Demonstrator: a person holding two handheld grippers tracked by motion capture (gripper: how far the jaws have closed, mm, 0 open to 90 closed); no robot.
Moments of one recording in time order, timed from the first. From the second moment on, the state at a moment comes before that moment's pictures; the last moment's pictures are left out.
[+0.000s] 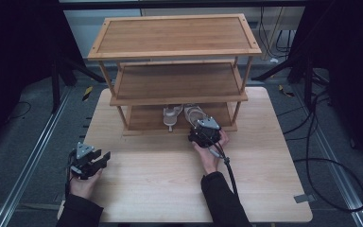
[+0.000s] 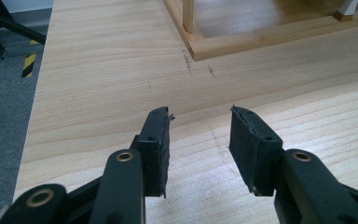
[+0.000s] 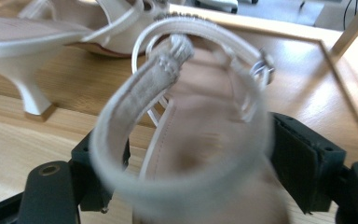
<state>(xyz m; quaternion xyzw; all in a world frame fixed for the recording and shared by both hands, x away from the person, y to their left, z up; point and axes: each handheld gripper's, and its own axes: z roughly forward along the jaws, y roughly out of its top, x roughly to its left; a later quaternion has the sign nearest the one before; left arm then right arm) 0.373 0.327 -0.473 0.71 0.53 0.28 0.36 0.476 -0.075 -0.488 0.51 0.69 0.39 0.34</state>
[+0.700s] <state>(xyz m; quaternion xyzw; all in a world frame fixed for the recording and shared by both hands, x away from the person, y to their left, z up) 0.373 0.325 -0.473 0.72 0.53 0.28 0.36 0.454 -0.098 -0.508 0.51 0.72 0.40 0.27</state>
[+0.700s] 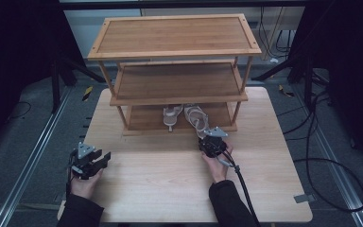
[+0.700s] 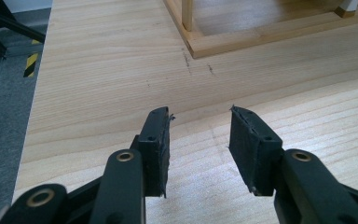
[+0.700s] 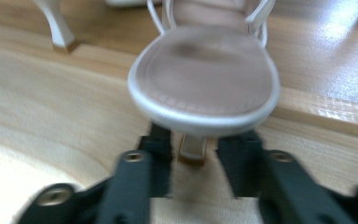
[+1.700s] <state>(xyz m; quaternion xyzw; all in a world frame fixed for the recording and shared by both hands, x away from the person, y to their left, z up) 0.373 0.326 -0.474 0.72 0.53 0.28 0.36 0.496 -0.049 -0.499 0.49 0.71 0.44 0.26</state>
